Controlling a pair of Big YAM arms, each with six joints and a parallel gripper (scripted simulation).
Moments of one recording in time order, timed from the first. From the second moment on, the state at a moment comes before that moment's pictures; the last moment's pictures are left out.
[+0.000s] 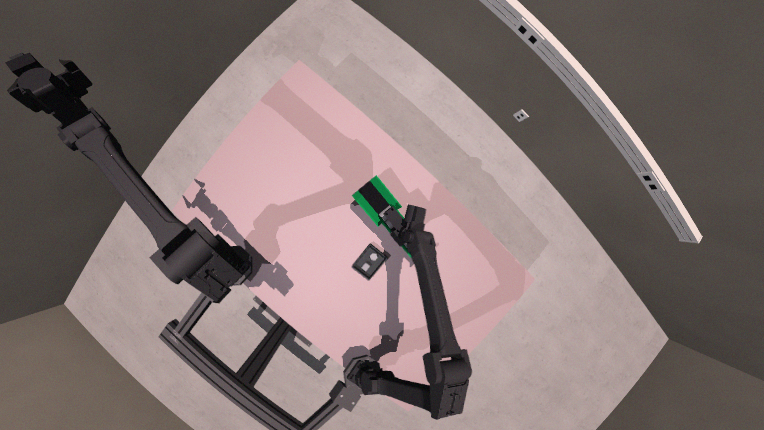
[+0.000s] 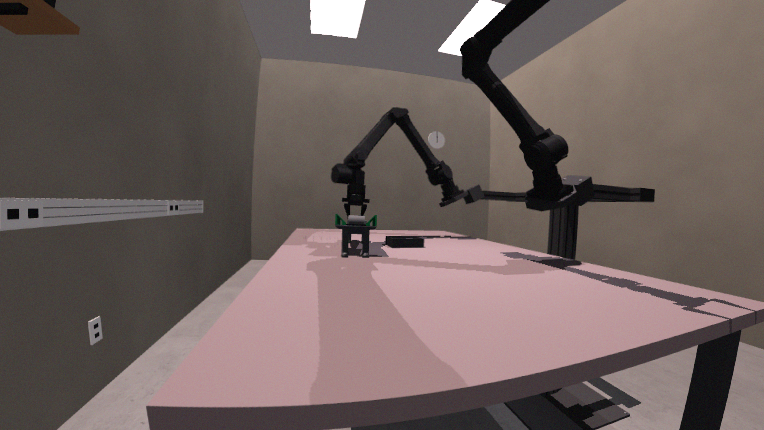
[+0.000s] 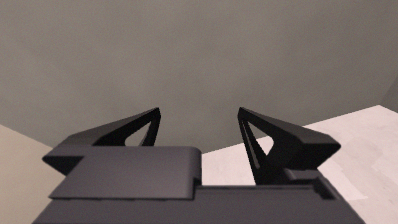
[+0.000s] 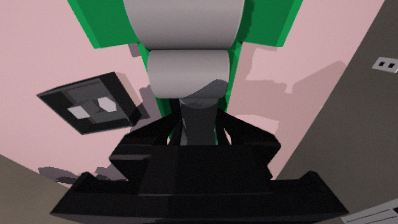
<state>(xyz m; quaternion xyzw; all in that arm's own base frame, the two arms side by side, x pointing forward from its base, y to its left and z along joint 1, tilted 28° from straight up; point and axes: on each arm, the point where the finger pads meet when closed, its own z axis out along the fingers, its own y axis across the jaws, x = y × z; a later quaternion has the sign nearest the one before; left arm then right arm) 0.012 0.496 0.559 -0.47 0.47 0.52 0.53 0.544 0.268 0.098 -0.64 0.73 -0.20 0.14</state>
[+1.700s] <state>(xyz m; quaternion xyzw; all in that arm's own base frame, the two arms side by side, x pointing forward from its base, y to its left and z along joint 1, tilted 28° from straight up) 0.012 0.496 0.559 -0.47 0.47 0.52 0.53 0.532 0.269 0.101 -0.64 0.73 -0.20 0.13</state>
